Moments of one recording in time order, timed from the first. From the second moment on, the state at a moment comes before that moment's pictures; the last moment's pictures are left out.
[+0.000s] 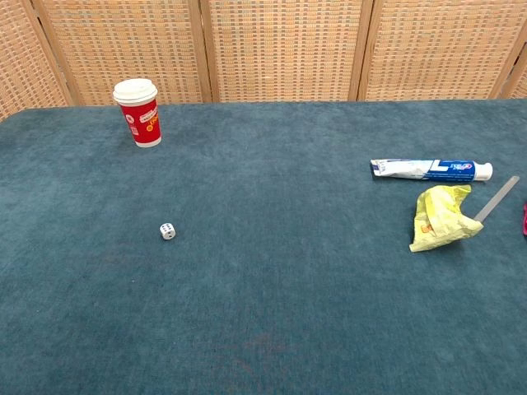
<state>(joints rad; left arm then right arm) -0.10 -1.17 -0.04 -1.57 1.50 1.50 0.18 0.09 -1.18 0.05 -1.55 -1.57 1.51 -0.12</state>
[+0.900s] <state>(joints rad) -0.10 -1.17 -0.04 -1.58 1.51 1.51 0.19 0.09 -1.17 0.04 -1.57 -1.56 1.48 -0.12</state>
